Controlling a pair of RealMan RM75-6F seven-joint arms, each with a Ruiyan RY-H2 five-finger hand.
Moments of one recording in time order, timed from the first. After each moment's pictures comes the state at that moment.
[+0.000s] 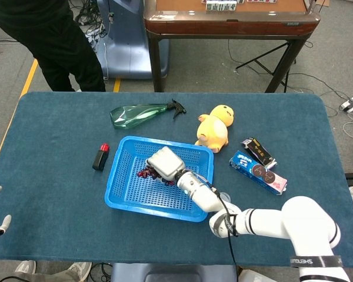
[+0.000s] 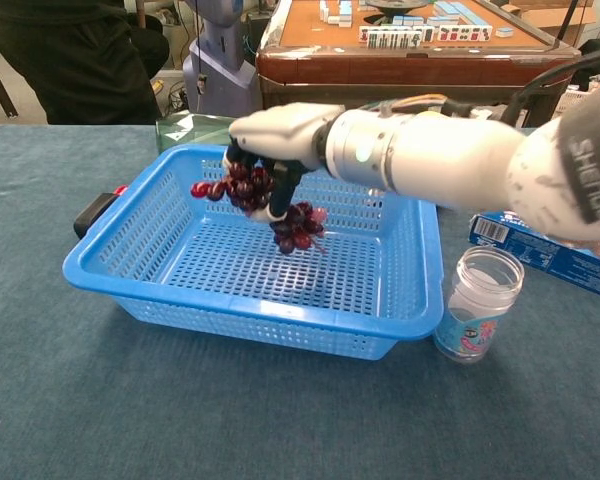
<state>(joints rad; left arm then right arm) 0.02 -1.06 -0.06 -1.68 1.44 1.58 0.02 1.20 -1.66 0.18 -1.37 -0.93 0.80 -0.45</state>
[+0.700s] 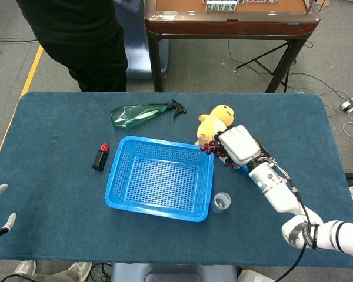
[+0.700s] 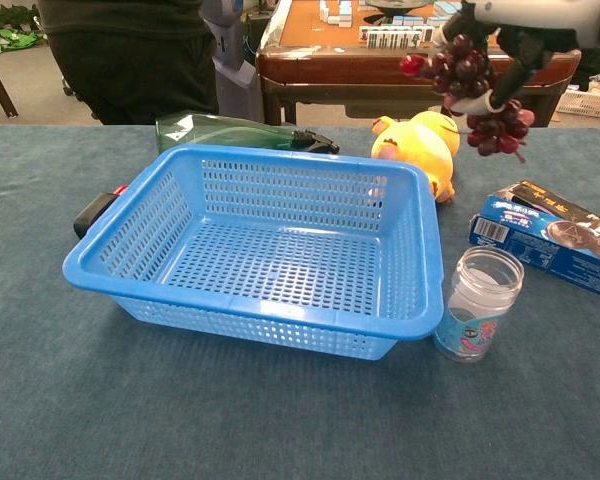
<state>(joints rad) 0.01 -1.06 -0.06 -1.69 1.46 1.57 0.04 0.86 -1.16 0.10 -1.69 -1.15 1.01 -0.30</state>
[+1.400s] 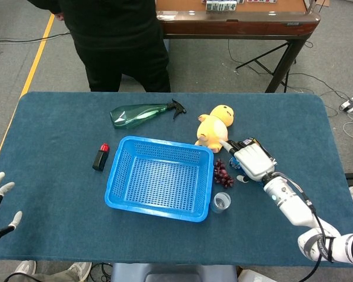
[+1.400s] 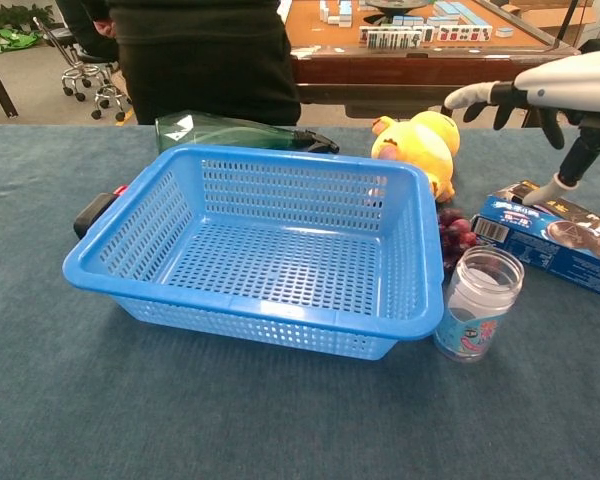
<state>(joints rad) -0.01 -1.07 -0.06 -1.71 1.47 1.56 0.06 0.75 -1.13 0.03 -1.69 -1.20 0.97 -0.29</state>
